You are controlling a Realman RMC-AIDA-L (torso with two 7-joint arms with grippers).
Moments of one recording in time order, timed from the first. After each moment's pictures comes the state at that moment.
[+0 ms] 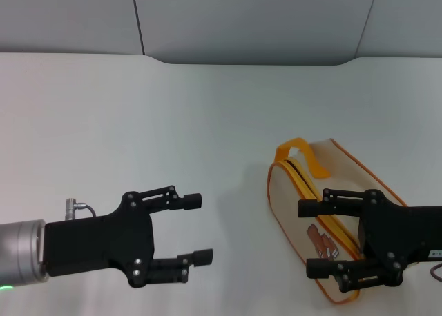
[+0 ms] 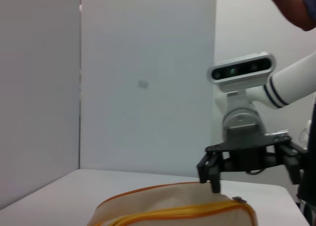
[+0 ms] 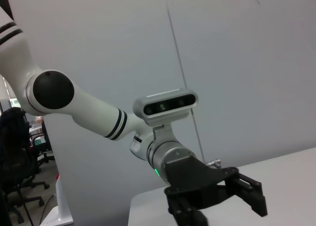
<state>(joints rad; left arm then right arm) -0.46 -2.06 0.73 0.42 1.91 1.80 -0.85 0.49 2.08 -0.64 -0.61 -2.03 -1.96 1.19</state>
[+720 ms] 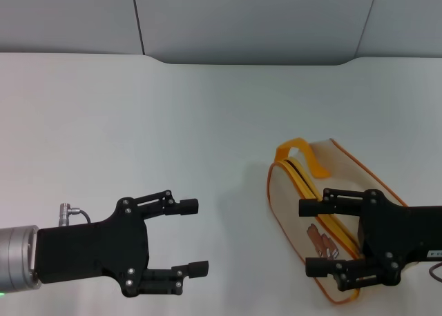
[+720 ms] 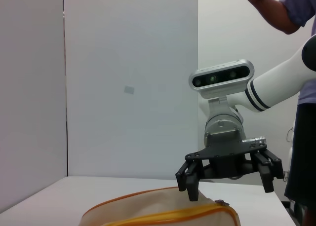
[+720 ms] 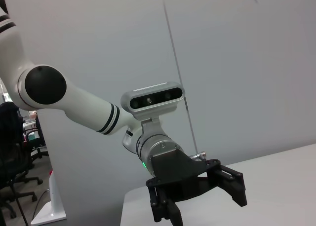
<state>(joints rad) -0.44 -2.06 0.73 0.45 1.91 1.84 -0.84 0.48 2.08 -0.64 -0.62 -2.03 -1.94 1.17</state>
